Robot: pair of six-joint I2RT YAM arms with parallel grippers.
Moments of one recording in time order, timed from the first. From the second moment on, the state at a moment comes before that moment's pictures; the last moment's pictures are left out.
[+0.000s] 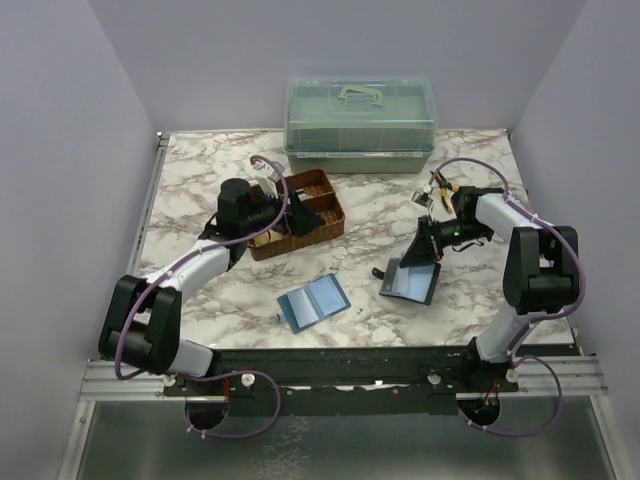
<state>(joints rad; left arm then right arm) -0.27 1.45 0.81 0.36 0.69 -0.45 0.02 1.77 1.14 -1.22 -1.29 -0.98</state>
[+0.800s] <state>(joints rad) -0.82 1.57 0.67 0.63 0.34 -0.80 0.02 1.62 0.94 -0.84 -0.58 -0.57</state>
